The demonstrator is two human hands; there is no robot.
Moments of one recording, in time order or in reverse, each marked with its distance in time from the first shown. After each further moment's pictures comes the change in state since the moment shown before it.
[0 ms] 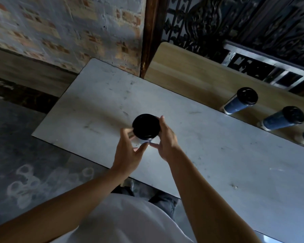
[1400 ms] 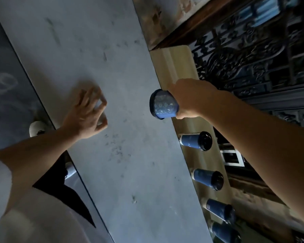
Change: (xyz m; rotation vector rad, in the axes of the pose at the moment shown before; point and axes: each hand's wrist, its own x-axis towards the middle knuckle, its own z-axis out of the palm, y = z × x) left_hand -0.018 -0.060 0.142 0.808 -0.007 -0.160; right_hand -0.010 -0.194 -0.030 -2.906 -0.466 -0.558
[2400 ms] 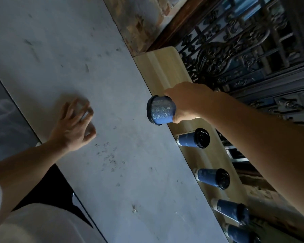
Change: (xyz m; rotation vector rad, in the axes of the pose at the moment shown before) left_hand -0.002 0.006 -0.006 0.030 -0.048 -0.020; right_hand -0.013 0.039 0.044 0.080 0.047 0.103
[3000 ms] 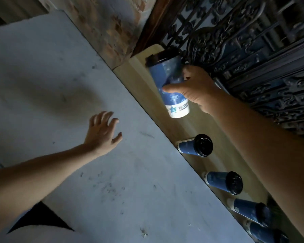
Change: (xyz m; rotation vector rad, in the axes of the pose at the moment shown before) left_hand 0.120 0.078 -0.029 -0.124 -0.024 0.154; right_hand 0.058 0.097 0.031 1.429 0.321 0.262
